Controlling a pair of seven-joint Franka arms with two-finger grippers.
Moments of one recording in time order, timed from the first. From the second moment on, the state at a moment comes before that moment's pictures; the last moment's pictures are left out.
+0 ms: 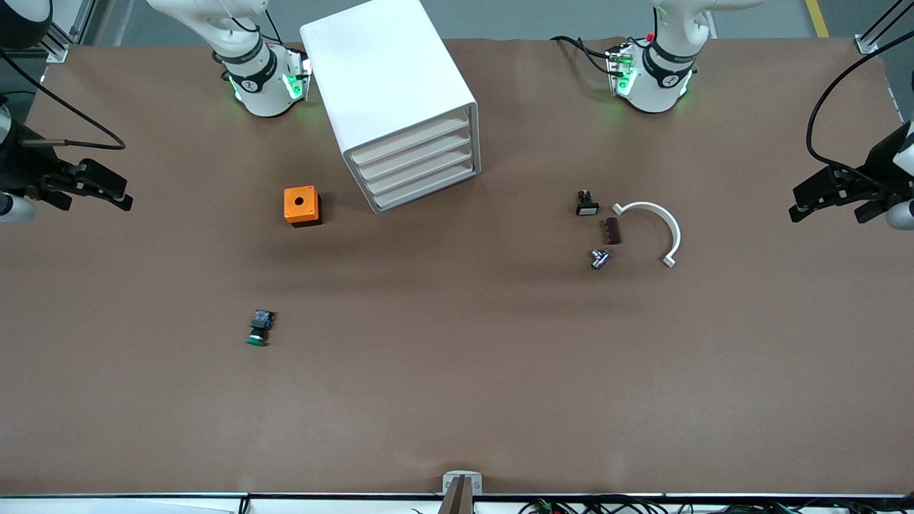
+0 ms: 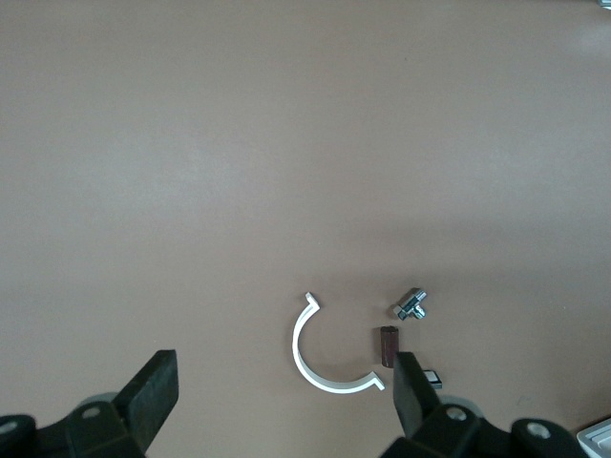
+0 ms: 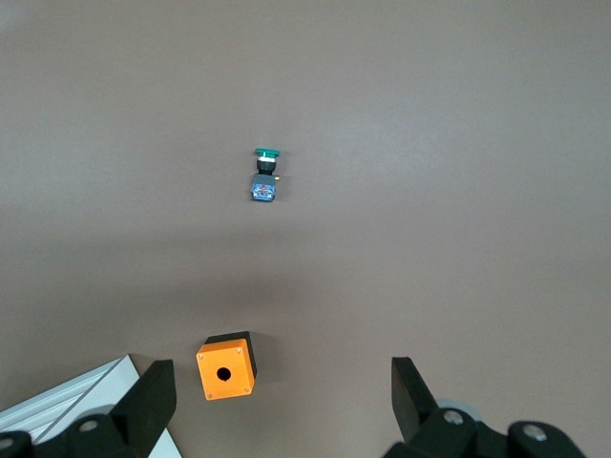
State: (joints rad) left arm -0.01 0.05 -0.02 -1.53 -0.03 1.65 0.00; right arm -0.06 0.00 0.05 -1.59 0.02 1.60 0.03
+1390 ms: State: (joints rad) left arm -0.01 0.05 -0.04 -1.51 -0.03 1.65 -0.01; right arm -0.05 0.00 0.06 -1.61 0.03 1.60 0.02
